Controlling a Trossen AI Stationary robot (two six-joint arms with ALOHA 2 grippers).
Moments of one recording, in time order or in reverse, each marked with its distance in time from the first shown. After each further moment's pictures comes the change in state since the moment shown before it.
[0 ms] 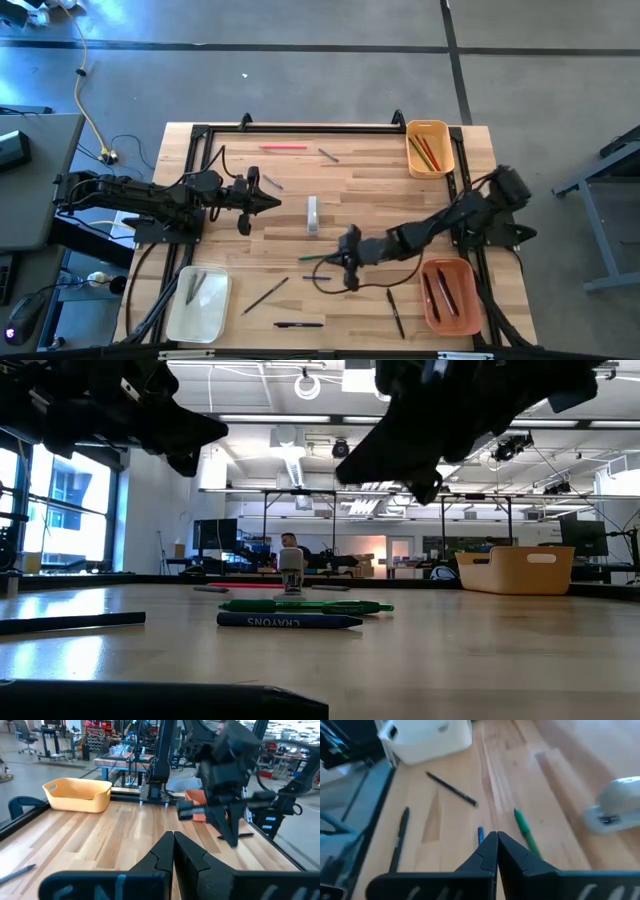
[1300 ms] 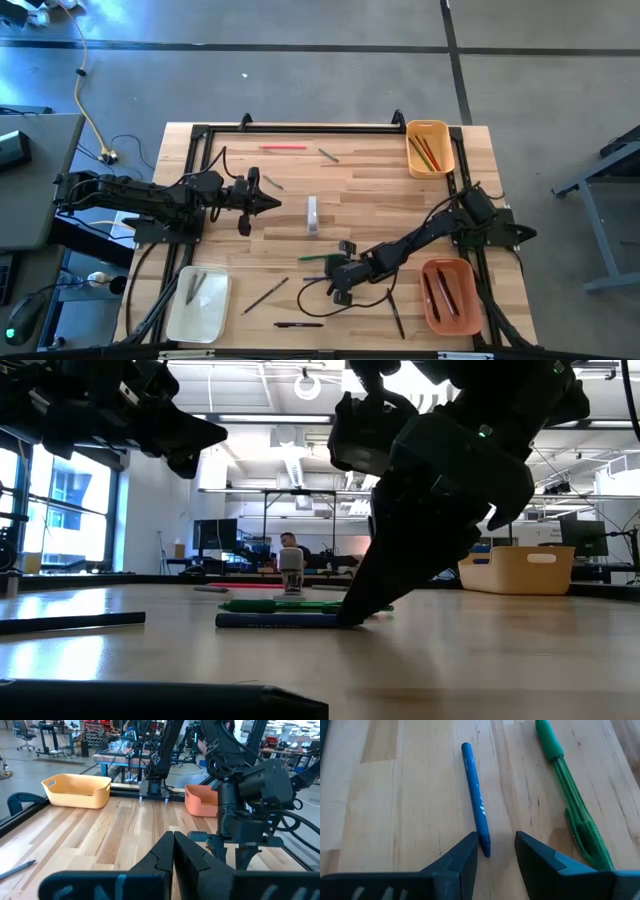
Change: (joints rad) left arm 0.000 0.000 0.000 -0.023 0.005 0.010; right arm 0.052 0.310 0.281 -0.380 0.014 0.000
